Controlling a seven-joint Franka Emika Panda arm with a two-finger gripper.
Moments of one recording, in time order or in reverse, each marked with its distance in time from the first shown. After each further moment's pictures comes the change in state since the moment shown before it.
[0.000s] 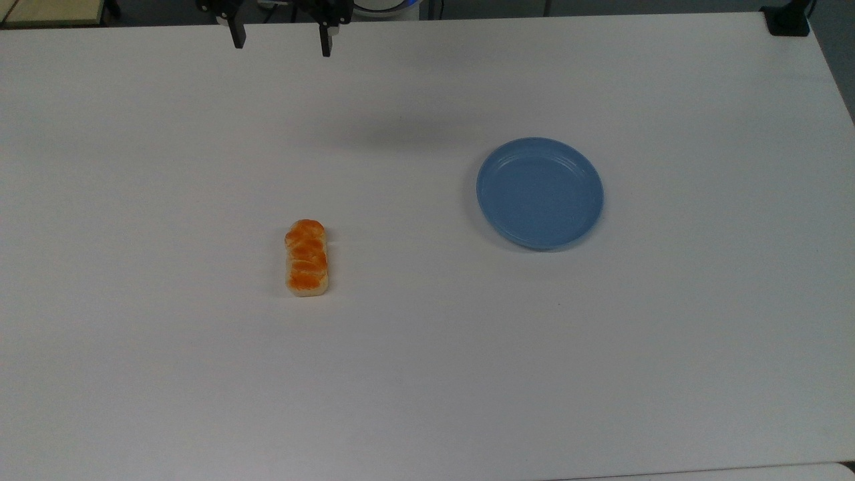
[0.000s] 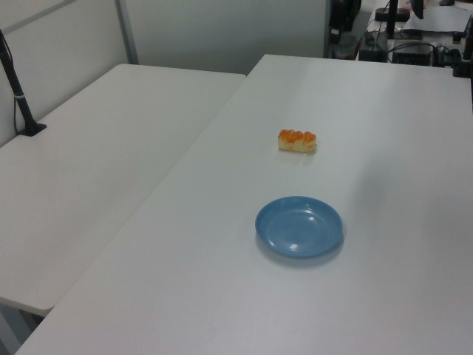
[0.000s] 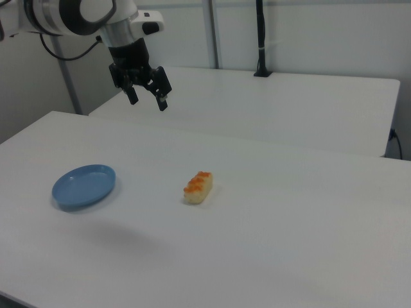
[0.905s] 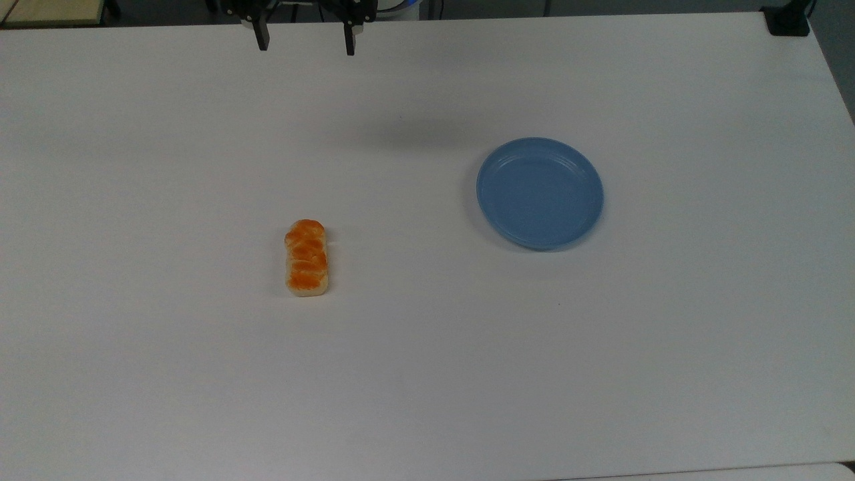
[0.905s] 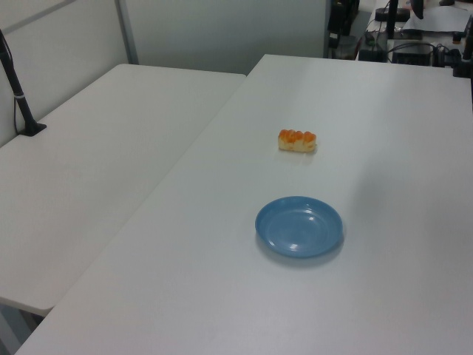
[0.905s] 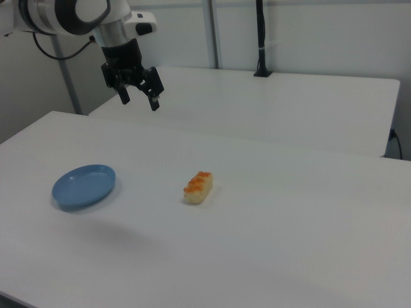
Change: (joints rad) arm 0.000 0.000 0.032 0.000 0.018 -0.014 0.000
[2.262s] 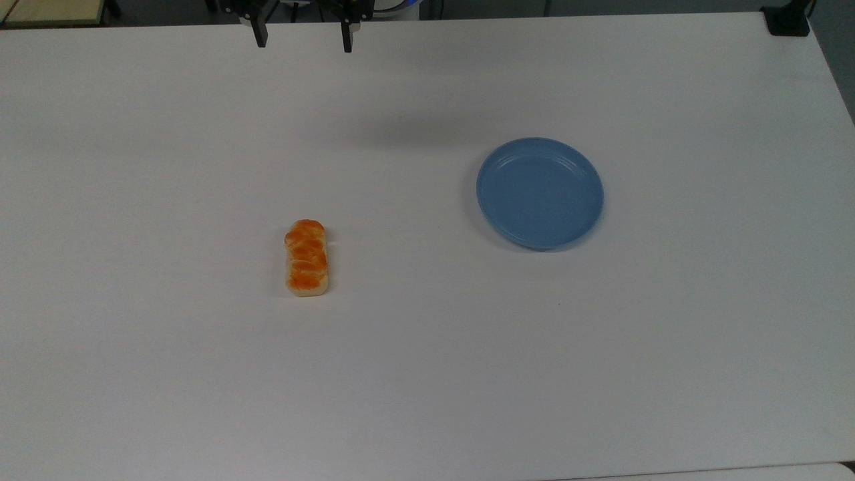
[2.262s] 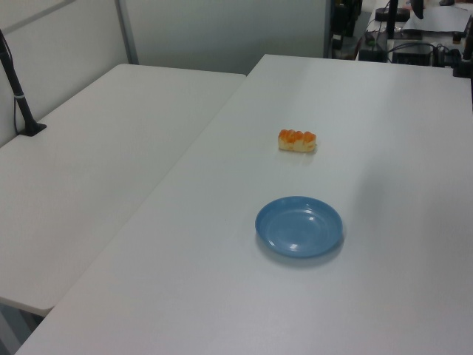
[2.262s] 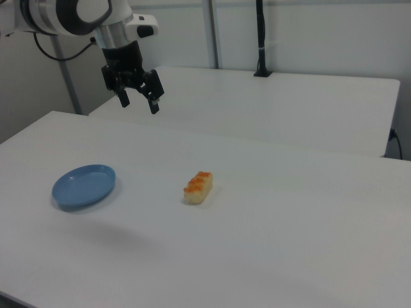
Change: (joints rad) arm -0.010 0.000 0.003 -0.001 0.000 -0.029 -0.003
